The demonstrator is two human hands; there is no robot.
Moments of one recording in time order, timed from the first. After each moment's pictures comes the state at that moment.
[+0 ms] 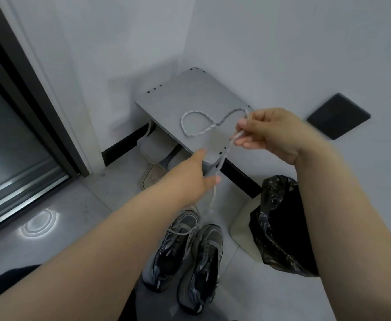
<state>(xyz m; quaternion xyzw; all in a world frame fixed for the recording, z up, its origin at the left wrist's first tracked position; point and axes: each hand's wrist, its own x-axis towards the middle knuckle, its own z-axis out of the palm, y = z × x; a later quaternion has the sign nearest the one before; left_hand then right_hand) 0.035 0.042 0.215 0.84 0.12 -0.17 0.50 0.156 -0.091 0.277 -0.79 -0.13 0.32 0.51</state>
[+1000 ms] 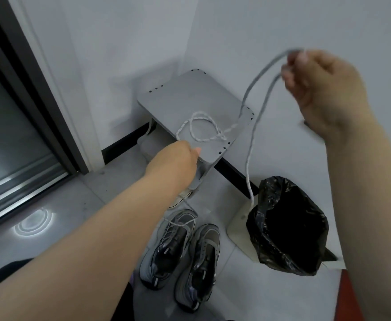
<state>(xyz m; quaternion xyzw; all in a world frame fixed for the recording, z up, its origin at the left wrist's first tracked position) 0.042 0.059 0.209 0.89 0.19 -0.04 0.41 0.167 -0.098 0.331 -0.70 -0.19 0.09 0.68</state>
